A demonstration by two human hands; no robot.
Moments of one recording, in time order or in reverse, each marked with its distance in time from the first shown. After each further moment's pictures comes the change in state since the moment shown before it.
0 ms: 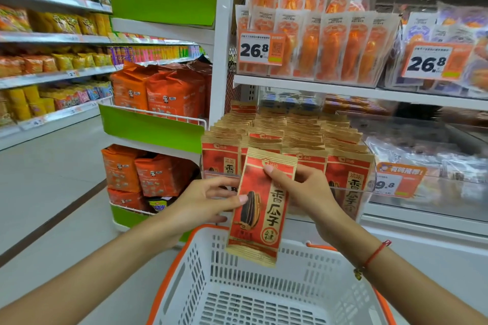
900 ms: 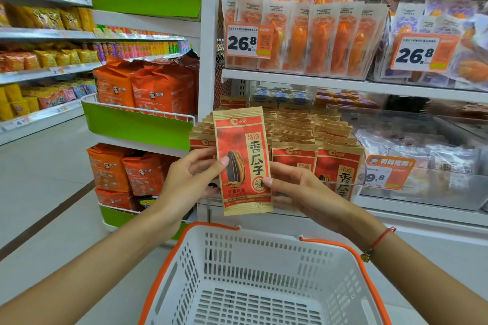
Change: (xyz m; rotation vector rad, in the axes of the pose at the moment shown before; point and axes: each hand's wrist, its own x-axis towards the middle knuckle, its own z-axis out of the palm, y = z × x) left_hand 0.010 0.010 0.008 -0.261 0.276 0.184; right_hand 0.013 0.010 -0.031 -0.045 -0.447 0.069
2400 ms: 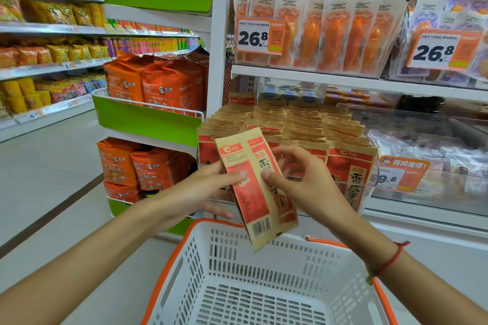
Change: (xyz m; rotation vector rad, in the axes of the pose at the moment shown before) left_hand 0.000 0.006 -0.003 0.113 -0.436 -0.165; right_hand 0.002 -0.011 0.024 -0.475 0.451 -0.203
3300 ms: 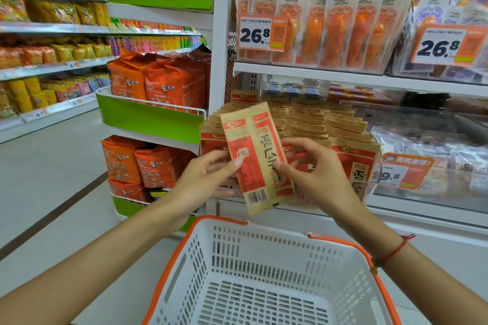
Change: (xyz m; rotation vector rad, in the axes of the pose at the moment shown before) left_hand 0.003 -0.010 0.000 -0.020 0.267 0.126; right_hand 0.004 0.003 -0.010 0.083 0.062 -0.055
